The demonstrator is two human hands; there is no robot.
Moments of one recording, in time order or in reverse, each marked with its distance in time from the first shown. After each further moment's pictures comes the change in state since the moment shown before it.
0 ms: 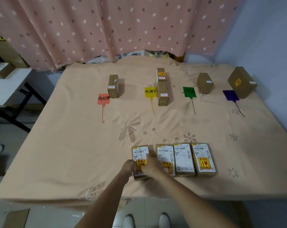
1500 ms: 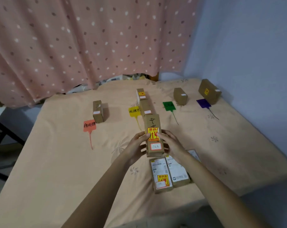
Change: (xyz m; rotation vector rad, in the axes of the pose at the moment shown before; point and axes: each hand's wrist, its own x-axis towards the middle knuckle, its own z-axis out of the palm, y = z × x) left_hand -0.053 0.151 0.012 -0.225 -0.572 0.425; right_hand -0.048 -0.008 -0.150 1.115 0.251 -0.179
